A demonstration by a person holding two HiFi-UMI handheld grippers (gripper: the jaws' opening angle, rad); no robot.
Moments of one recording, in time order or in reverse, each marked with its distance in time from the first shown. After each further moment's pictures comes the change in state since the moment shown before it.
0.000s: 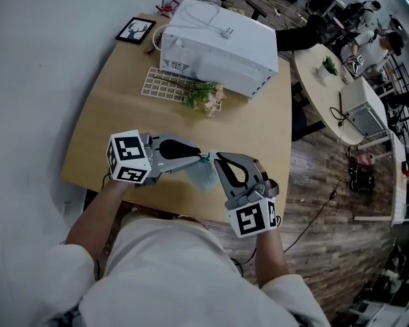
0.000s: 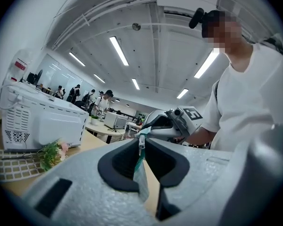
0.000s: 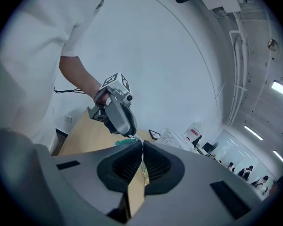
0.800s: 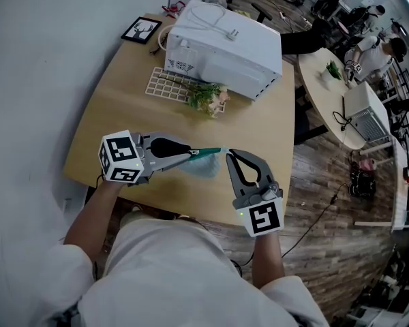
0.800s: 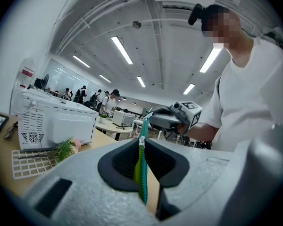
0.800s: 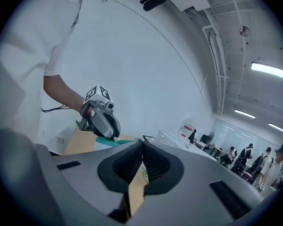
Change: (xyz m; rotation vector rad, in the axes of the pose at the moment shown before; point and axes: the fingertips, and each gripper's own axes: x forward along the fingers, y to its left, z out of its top) left arm -0.026 0.006 -0.009 0.029 0.049 0.099; right arm -0.014 -0.024 0.004 0.227 -0.104 -0.079
